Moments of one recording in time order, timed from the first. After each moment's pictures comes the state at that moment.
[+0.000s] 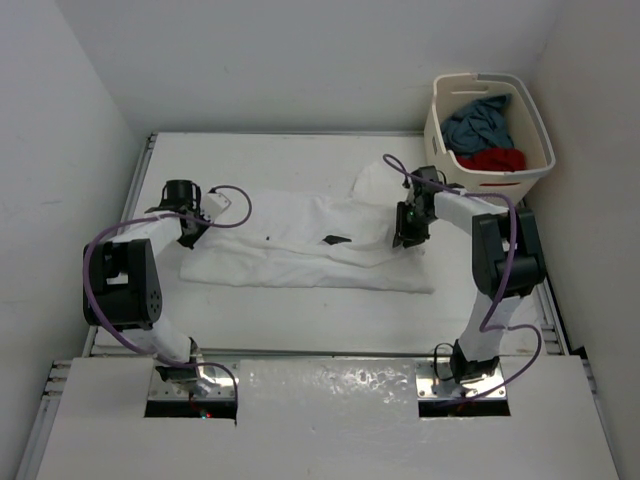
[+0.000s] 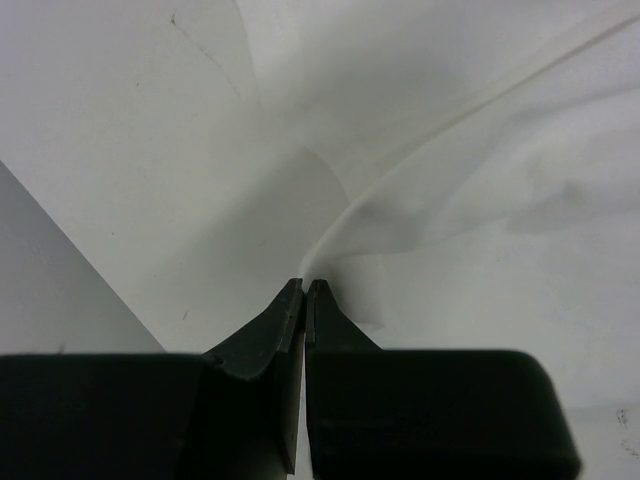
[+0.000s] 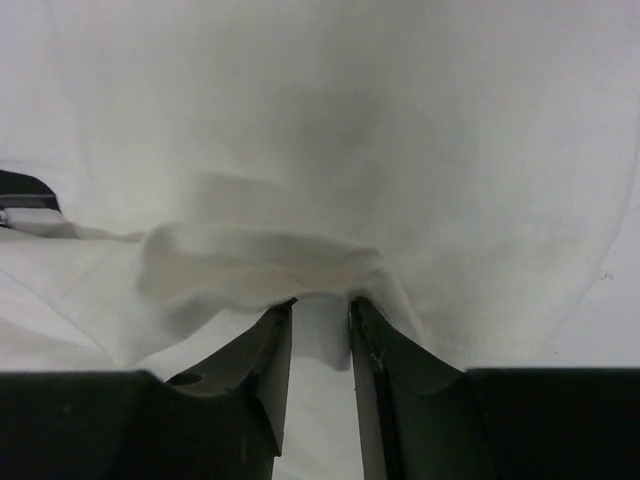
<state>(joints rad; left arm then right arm) 0.09 1.61 0.93 -0.39 -0.08 0.79 0.15 1.87 1.14 -0.55 -0.18 0.25</state>
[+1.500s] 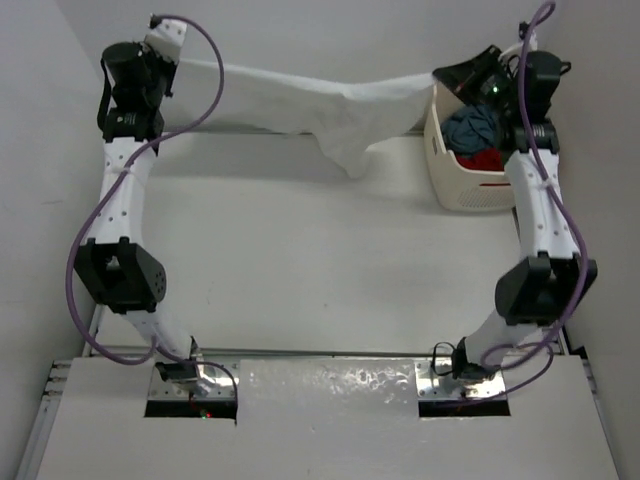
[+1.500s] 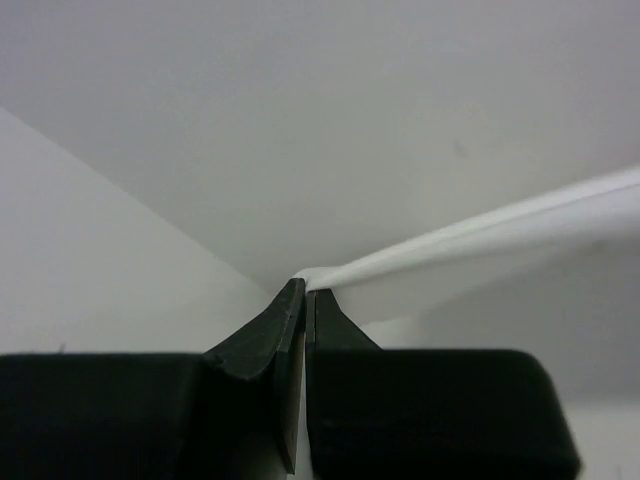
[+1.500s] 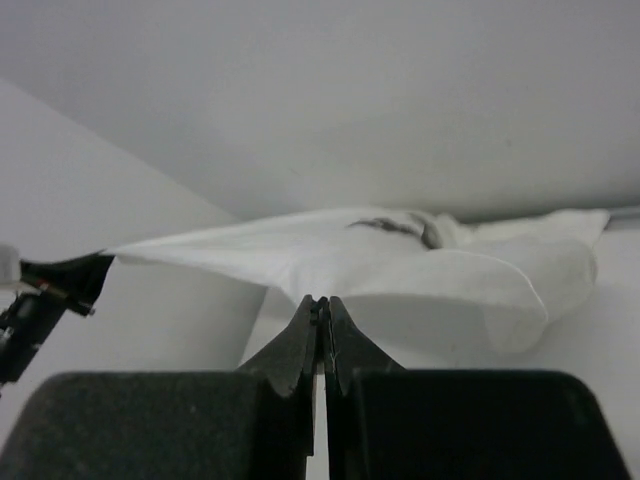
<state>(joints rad) 0.08 1.79 2.01 -0.22 0.02 0.50 -0.09 1.75 1.85 -0.09 -0.52 0.77</state>
